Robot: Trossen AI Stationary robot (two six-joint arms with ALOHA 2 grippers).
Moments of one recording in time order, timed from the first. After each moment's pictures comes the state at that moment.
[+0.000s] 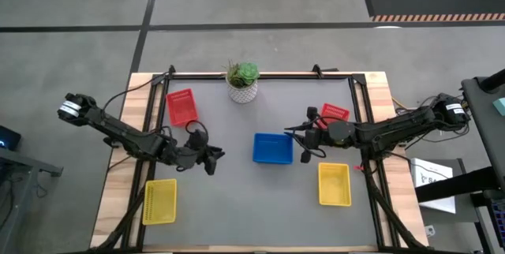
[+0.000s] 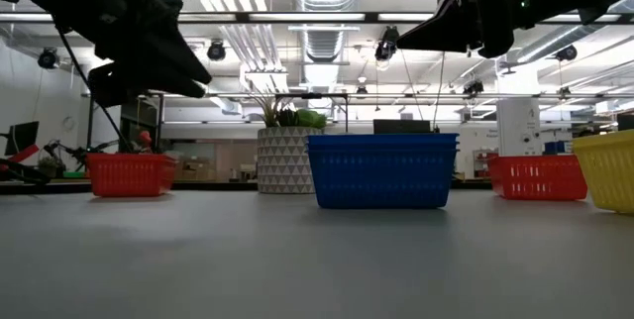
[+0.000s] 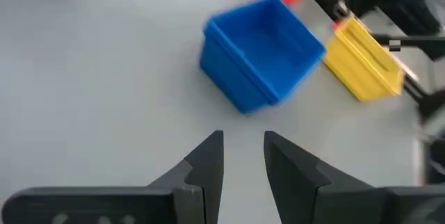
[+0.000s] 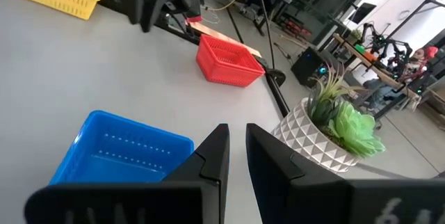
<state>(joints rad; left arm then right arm) -0.37 1.09 0.54 -0.07 -0.55 -1.01 0.10 1.13 0.48 0.43 0.33 -0.44</state>
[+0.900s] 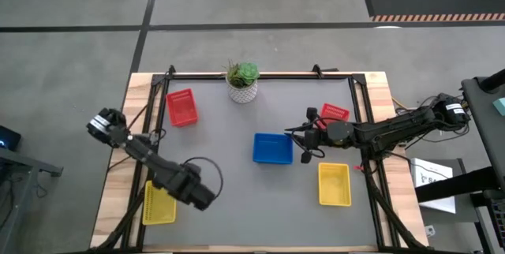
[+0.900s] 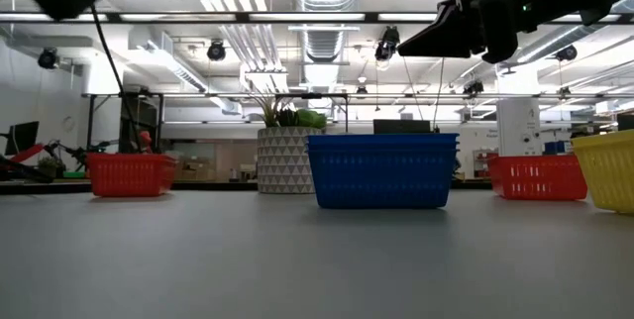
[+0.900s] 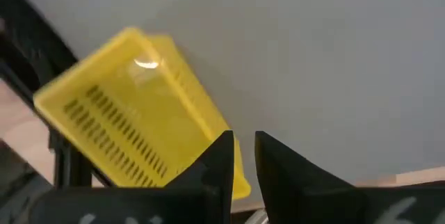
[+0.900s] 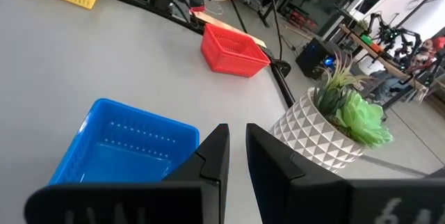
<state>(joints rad) -0.60 1.60 1.24 -1.26 0.21 -1.73 0.10 1.14 0.48 0.39 0.33 -0.42</state>
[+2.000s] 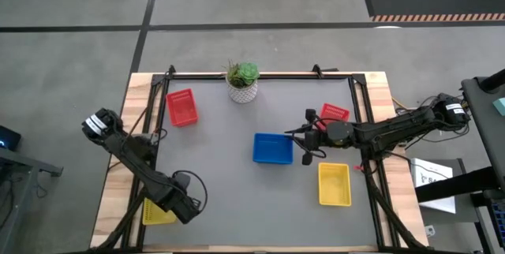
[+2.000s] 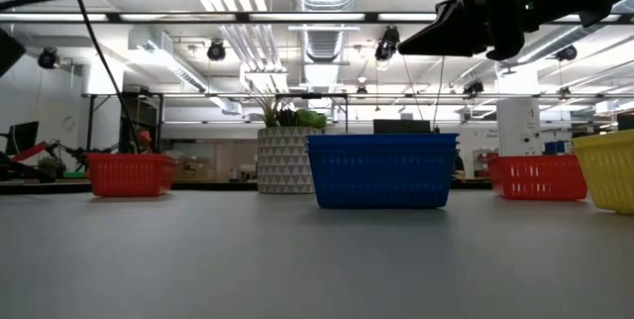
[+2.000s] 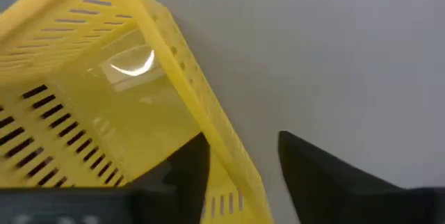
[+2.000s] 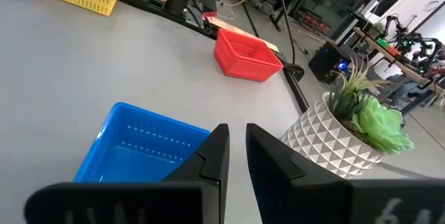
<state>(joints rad) -0.78 1.56 0.96 -0.94 0.17 -1.98 0.10 1.14 0.48 0.39 0.28 -0.40</state>
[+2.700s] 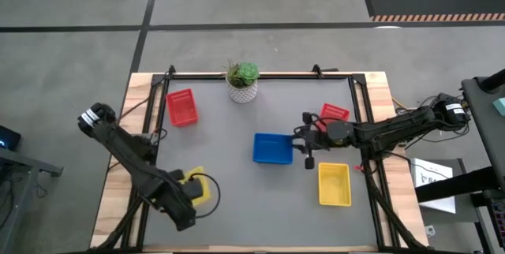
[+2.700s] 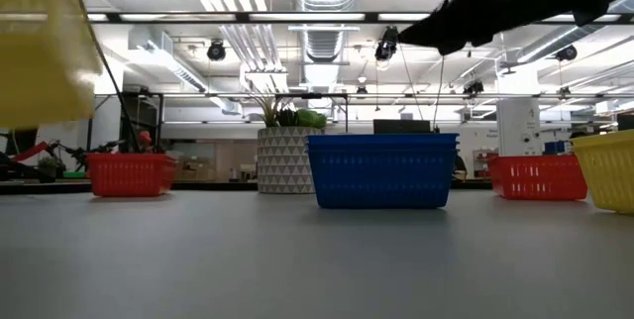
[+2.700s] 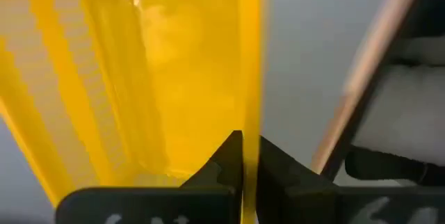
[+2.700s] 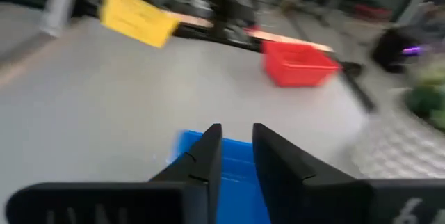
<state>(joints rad) -0.76 1.47 1.22 -1.04 -0.04 -1.16 0.10 1.14 0.49 0.39 0.11 -0.19</state>
